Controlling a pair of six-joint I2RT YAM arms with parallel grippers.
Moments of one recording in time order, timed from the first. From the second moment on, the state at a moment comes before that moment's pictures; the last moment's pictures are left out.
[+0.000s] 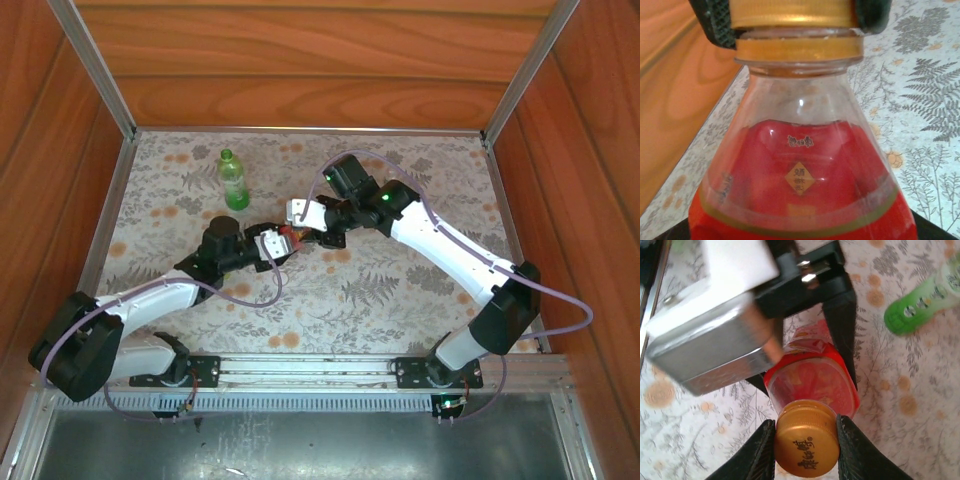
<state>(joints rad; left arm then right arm) -0.61 1.23 0.48 0.40 0.40 0.66 0.80 1.54 1.46 -0.84 -0.39 -0.74</state>
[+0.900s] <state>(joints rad) -0.61 1.25 0.49 0.44 0.37 0.71 0.75 1.43 1.37 -0.76 -0.23 -0.15</state>
